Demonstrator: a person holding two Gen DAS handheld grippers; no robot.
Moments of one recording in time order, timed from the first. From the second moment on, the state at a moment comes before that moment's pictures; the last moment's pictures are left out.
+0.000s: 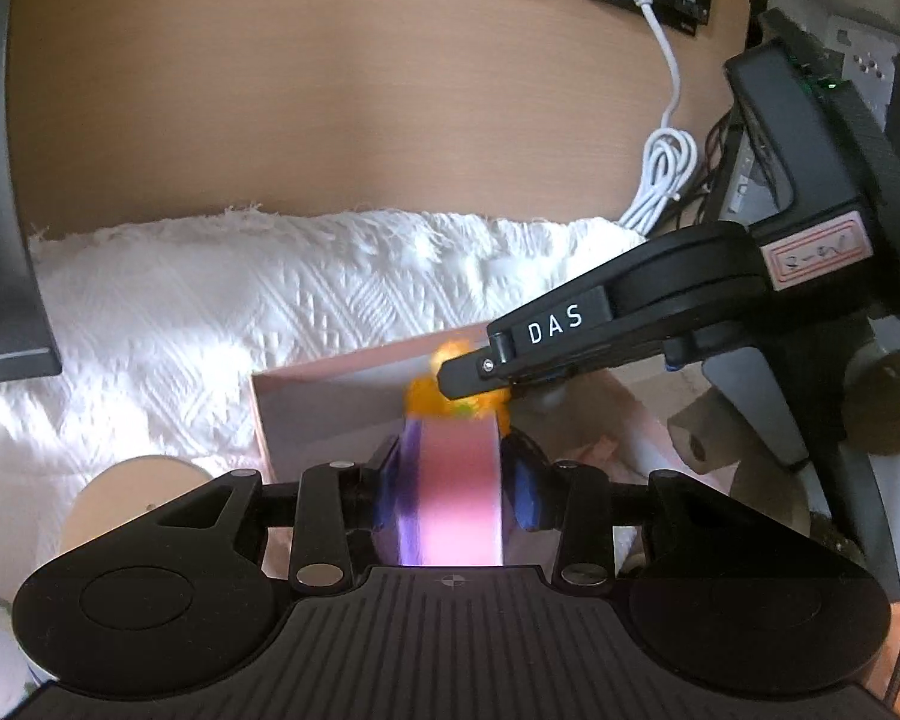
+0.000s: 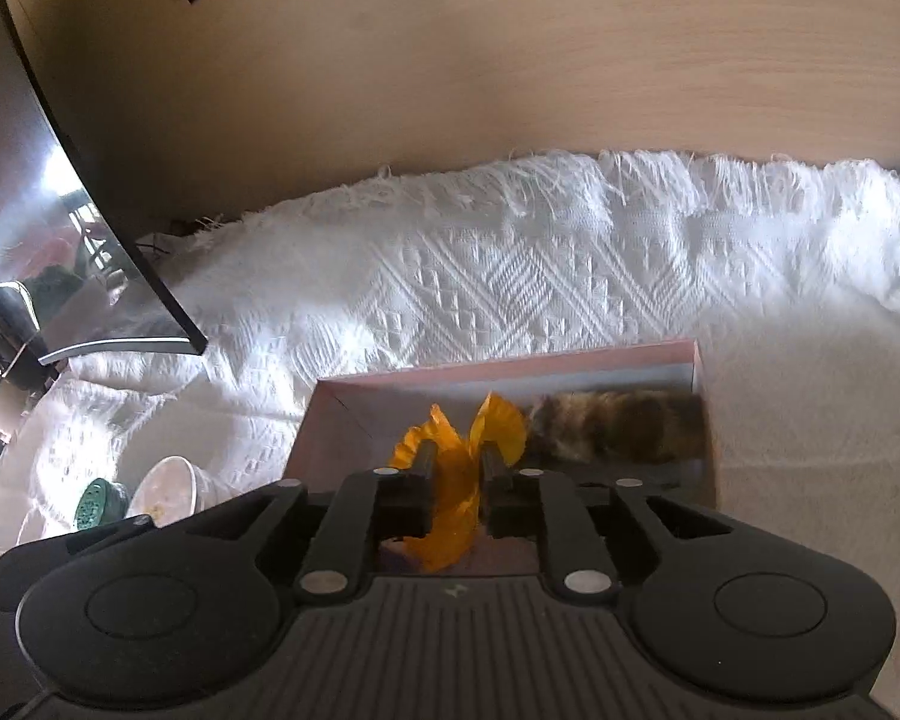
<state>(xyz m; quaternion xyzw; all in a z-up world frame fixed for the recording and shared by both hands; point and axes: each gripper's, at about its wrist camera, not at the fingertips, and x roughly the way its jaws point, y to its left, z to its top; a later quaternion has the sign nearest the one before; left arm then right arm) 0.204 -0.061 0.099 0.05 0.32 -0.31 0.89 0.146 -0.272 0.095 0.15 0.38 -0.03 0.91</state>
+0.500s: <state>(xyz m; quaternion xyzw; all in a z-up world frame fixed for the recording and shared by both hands) 0.213 -0.089 0.083 0.09 0.33 -0.29 0.89 0.124 -0.298 0.087 0.20 0.35 -0.02 0.91</state>
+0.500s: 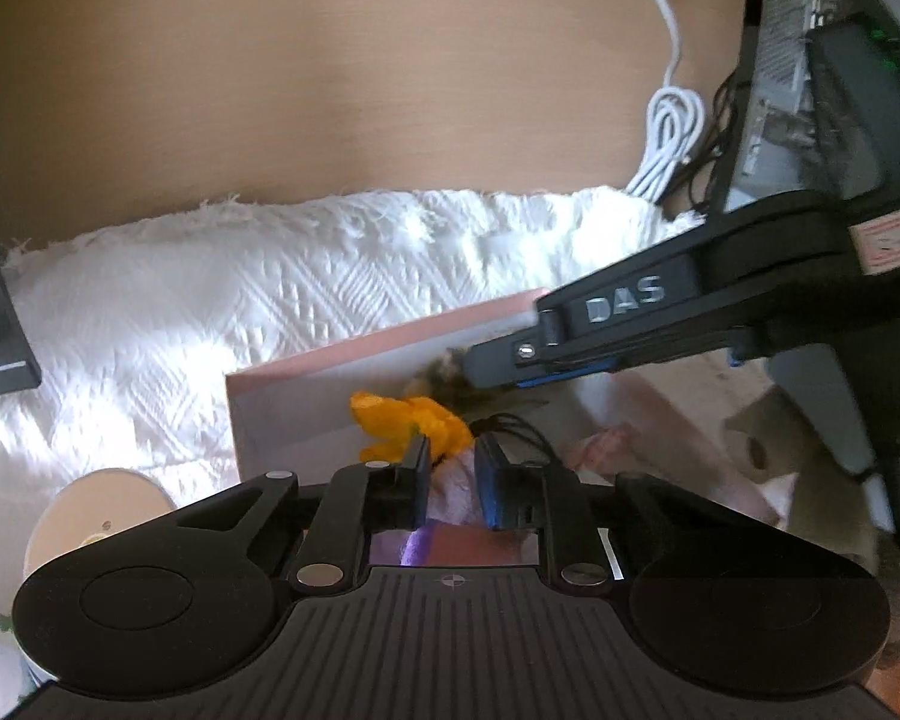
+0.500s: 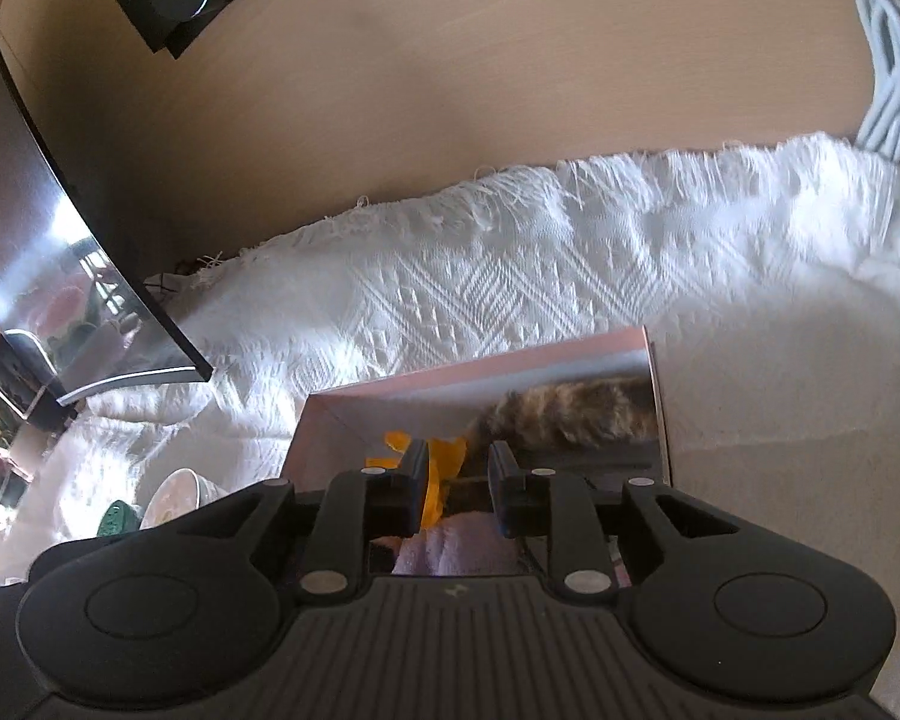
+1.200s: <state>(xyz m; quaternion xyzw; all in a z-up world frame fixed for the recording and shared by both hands) 0.179 -0.049 0.116 0.08 0.31 -0.28 0.90 0.128 -0.273 0.061 0.14 0.41 -0.03 0.90</state>
